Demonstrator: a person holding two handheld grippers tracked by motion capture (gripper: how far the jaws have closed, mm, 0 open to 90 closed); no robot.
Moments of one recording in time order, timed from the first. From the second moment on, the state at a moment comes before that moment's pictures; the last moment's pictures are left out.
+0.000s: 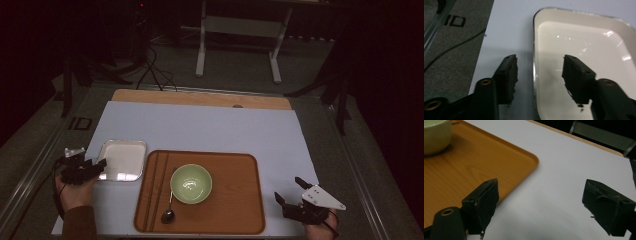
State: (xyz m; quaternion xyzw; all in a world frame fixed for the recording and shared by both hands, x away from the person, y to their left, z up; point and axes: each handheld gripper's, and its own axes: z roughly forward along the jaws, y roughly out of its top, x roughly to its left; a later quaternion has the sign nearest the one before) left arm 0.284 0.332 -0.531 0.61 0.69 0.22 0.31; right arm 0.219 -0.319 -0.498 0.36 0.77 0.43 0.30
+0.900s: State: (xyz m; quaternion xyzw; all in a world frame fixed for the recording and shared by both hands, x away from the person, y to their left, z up) left arm 0.283 0.357 -0.535 0.58 0.71 0.13 0.38; right arm 0.217 -0.321 -0.498 0.36 0.77 0.43 0.30
